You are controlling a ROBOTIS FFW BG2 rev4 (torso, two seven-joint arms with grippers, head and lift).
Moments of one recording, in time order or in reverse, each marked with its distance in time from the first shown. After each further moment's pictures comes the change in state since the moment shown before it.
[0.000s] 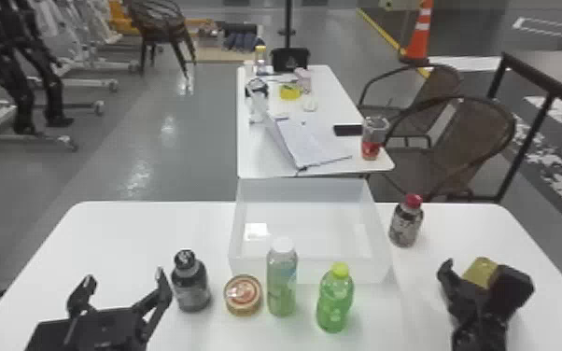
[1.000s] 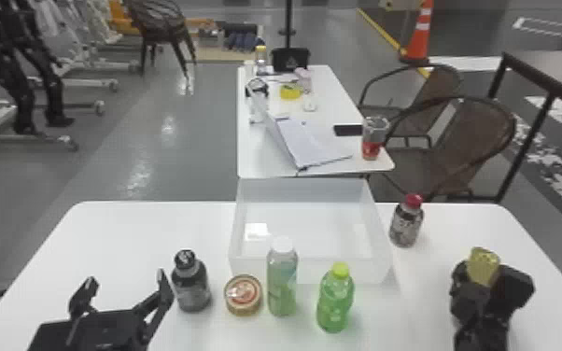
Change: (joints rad) left arm -0.001 -0.004 -0.001 0.007 0.000 0.001 -0.005; right arm 0.001 -0.006 -0.001 0.002 0.018 0.000 -0.020
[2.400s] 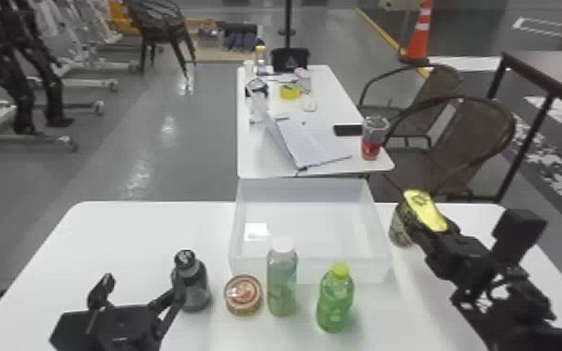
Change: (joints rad) left arm -0.040 -0.004 -0.023 0.045 0.004 0.019 -0.023; right arm 0.219 -0.051 0.023 -0.792 -0.127 0.585 0.584
